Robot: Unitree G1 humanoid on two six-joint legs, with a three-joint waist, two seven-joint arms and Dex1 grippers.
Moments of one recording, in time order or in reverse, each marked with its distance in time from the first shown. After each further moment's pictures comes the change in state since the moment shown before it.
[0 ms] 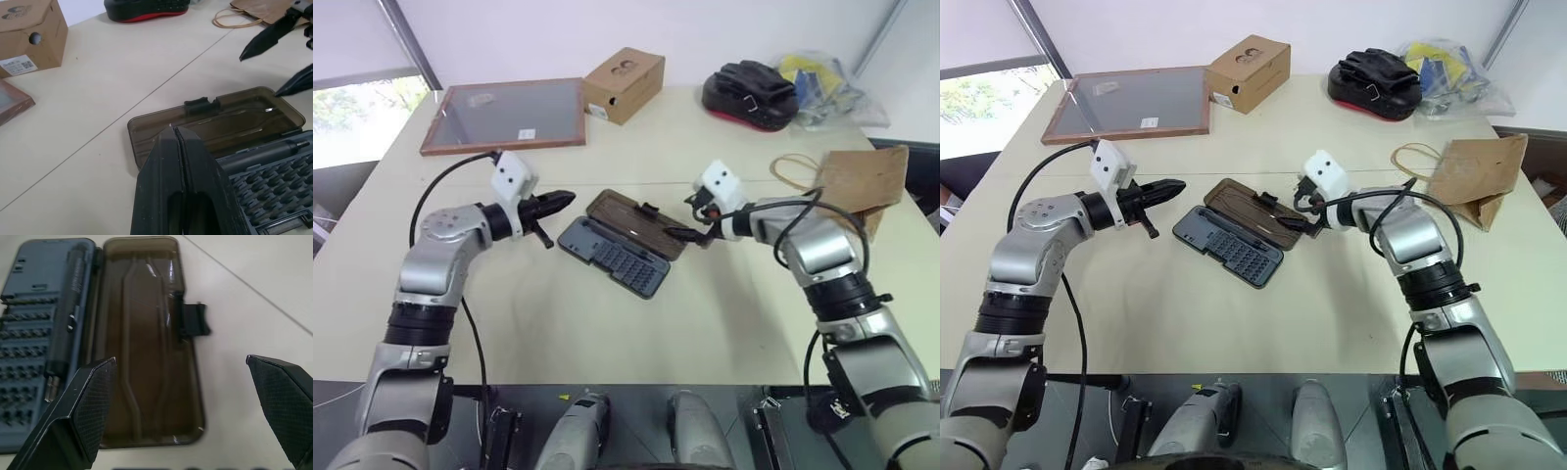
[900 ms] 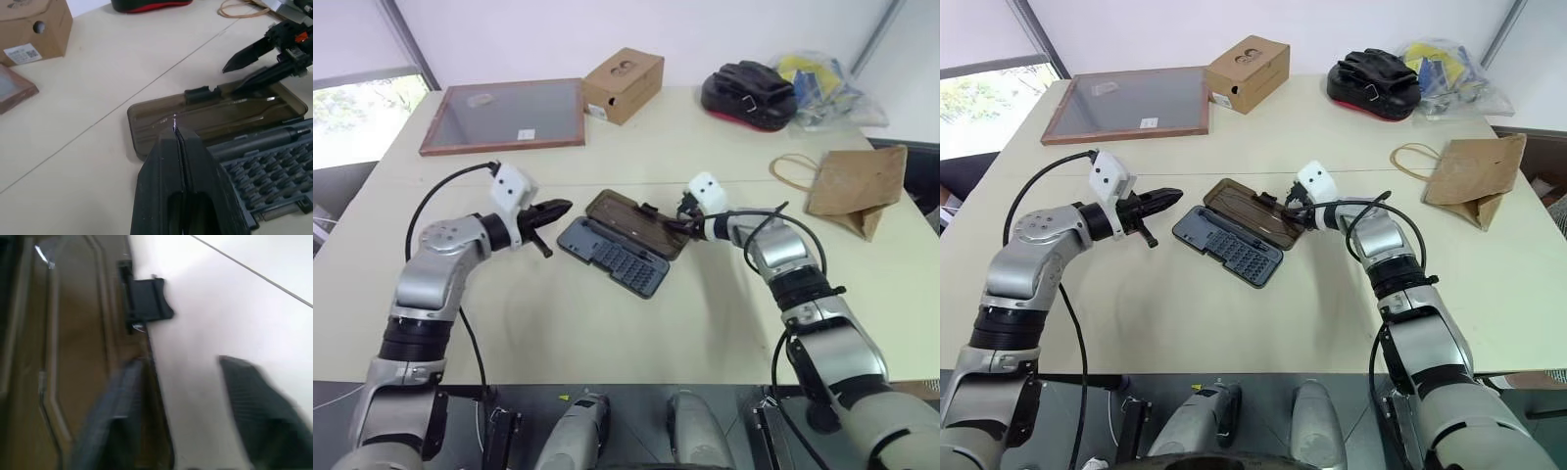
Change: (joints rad) left arm 0.074 0.016 0.005 -0.084 0.000 0.022 0.055; right arm -0.069 0.152 -0.020 0.403 -0.148 -0.259 -0.100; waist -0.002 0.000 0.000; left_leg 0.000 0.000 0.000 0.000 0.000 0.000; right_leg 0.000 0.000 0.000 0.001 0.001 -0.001
